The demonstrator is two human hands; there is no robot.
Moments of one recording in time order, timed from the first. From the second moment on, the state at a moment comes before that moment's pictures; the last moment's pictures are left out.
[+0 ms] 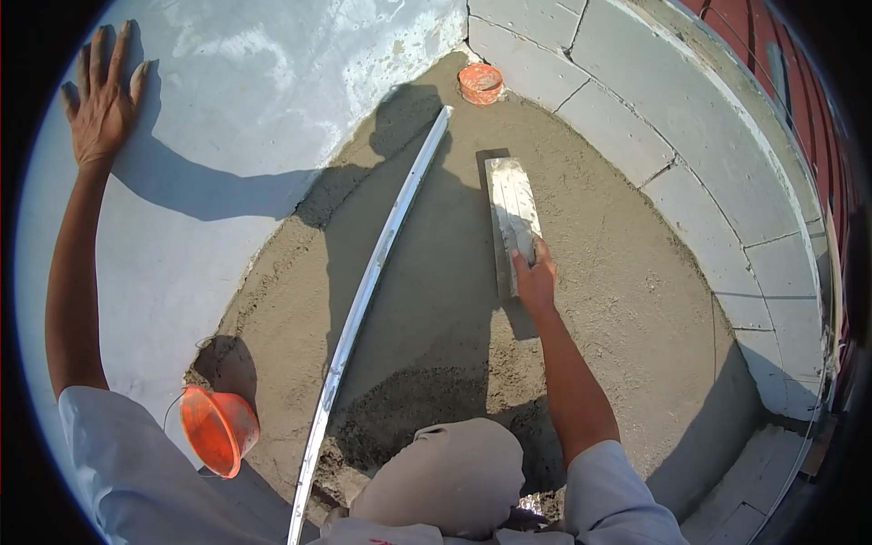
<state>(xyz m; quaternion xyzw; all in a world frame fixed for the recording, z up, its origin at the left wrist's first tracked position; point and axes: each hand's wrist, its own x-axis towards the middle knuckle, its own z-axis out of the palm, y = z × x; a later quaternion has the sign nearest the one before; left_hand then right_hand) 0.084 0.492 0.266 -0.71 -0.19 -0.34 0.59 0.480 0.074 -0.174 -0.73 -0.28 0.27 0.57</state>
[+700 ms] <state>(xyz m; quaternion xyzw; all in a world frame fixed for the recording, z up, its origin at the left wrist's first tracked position) 0.113 0.449 0.270 -0.67 -0.41 -0.17 0.59 0.462 0.171 -0.186 -0.42 0.08 0.58 0.70</state>
